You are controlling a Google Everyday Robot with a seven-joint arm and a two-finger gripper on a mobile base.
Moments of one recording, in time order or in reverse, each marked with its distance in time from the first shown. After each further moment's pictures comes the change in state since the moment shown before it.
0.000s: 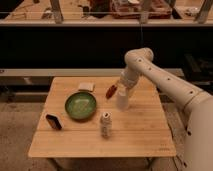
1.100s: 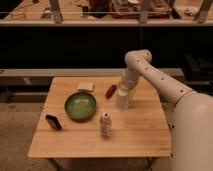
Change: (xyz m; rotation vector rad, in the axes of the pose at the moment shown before) arm 0.029 0.011 0.035 -0.078 -0.021 0.036
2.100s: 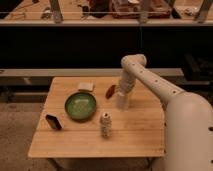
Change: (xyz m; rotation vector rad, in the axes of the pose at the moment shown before) arm -0.014 -0.012 0.027 -0.012 -0.009 -0.053
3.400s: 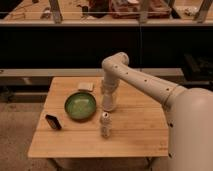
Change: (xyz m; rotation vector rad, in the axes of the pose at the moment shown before) arm -0.104 -0.059 -0.021 0.101 0.081 -0.157
